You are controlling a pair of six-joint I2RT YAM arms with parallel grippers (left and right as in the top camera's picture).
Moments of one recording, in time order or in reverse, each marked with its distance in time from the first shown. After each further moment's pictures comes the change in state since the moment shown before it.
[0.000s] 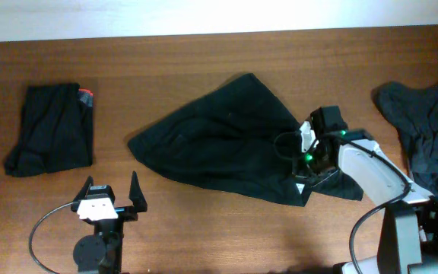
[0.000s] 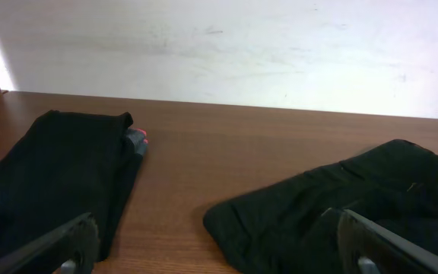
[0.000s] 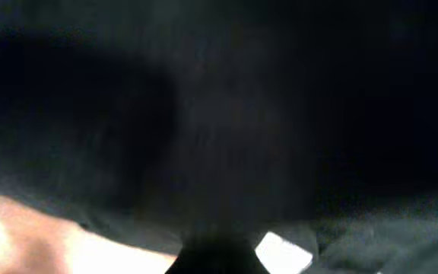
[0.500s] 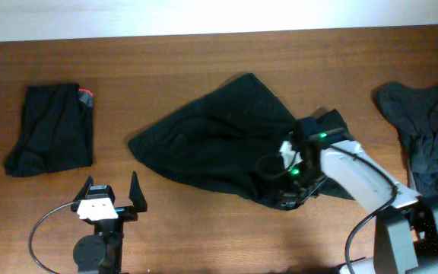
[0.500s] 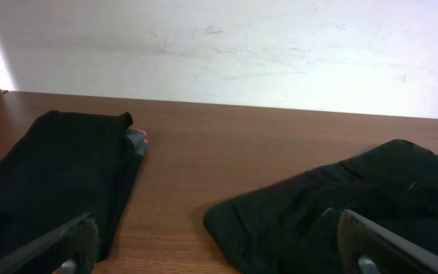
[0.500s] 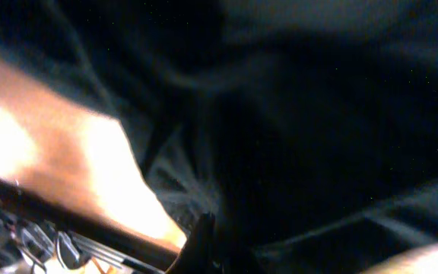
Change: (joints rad) left arm 0.000 0.000 0.000 0.000 0.000 0.000; right arm 0.172 0.000 0.014 -0.232 -0.102 0.026
